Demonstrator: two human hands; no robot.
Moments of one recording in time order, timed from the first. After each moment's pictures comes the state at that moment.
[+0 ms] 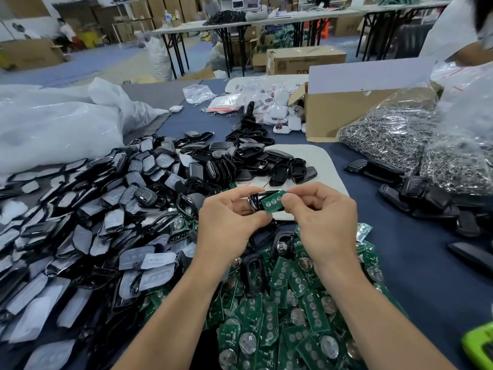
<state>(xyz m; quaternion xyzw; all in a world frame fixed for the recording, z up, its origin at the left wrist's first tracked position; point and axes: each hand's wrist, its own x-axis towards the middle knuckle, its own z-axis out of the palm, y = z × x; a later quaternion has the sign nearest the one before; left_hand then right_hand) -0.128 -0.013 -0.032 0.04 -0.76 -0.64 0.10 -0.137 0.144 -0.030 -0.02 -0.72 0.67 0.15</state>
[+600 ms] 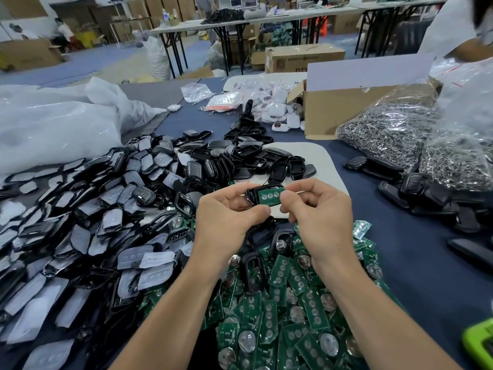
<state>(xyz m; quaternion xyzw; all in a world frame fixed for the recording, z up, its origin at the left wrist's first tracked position) -0.126 -0.010 -0.026 0.05 -0.72 -0.68 0.11 -0.136 0.143 -0.026 0.00 -0.71 0.70 0.12</state>
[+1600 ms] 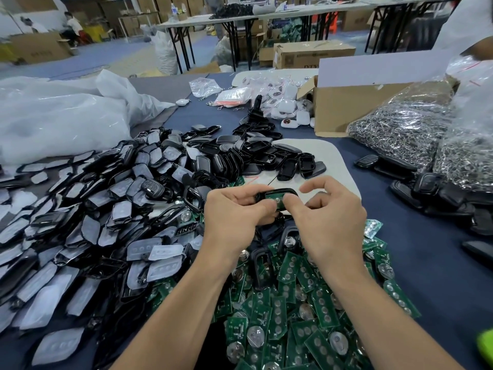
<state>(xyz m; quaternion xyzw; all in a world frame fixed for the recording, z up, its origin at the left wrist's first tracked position) -0.122 -0.009 -0.021 0.06 -0.69 -0.71 0.12 -0.128 0.136 -0.027 -0.01 -0.81 0.56 0.19</state>
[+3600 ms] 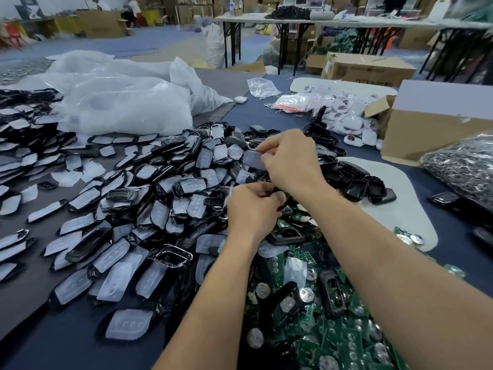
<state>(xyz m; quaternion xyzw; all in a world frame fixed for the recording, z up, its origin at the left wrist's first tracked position) -0.154 -0.094 -0.039 0.21 -0.70 -0.67 0.13 -0.223 -0.027 0.033 0.16 -0.88 0.43 0.05</state>
